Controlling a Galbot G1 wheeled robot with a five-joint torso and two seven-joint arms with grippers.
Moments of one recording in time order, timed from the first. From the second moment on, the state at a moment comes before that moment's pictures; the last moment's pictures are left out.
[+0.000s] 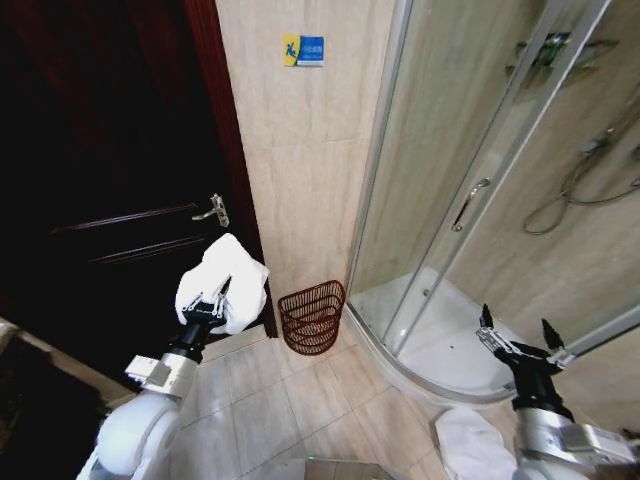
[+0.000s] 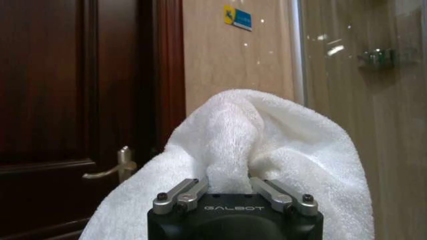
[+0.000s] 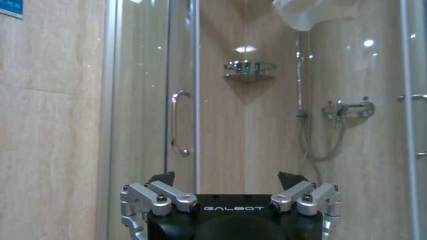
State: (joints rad) left arm 1.72 -1.16 -0.74 -2.35 -0.40 -0.03 0.02; right arm -1.86 1.54 0.92 2.42 0.29 0.08 0.06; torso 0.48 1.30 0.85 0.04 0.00
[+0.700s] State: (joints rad) left arm 1.48 -1.10 -0.61 -1.96 -0.41 -0.04 0.09; right arm -1.85 1.57 0.92 2.42 0.26 0.08 0.07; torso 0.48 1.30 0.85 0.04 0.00
